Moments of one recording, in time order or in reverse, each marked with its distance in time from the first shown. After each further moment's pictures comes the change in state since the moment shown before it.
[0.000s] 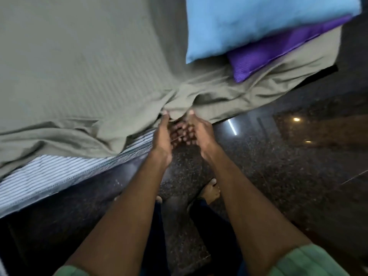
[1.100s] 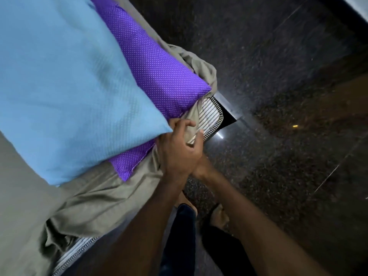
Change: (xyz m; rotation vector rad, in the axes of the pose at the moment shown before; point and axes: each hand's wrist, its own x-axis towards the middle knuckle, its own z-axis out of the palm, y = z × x) left_hand 0.051 0.005 0.478 1.152 0.015 1.179; right_hand 0.148 -0.157 -0.359 -0.008 -0.130 -0.421
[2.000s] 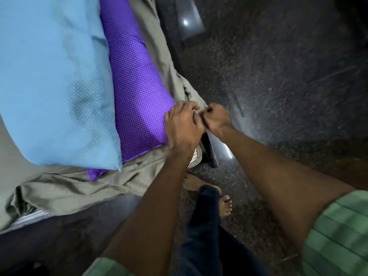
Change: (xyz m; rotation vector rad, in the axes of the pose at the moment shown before) left_hand 0.167 0.104 0.088 0.217 0.162 -0.320; right_hand 0.223 -0.116 -0.195 -0.824 0.082 0.190
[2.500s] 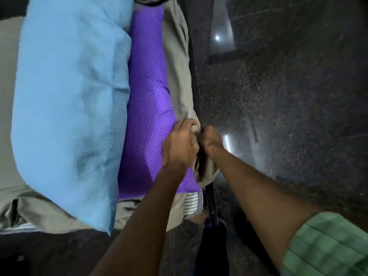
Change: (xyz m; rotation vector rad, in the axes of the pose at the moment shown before) left_hand 0.115 -0.021 -0.005 -0.081 -0.061 -0.135; right_hand 0.106 -0.087 0.030 -0.152 -0.281 -0.077
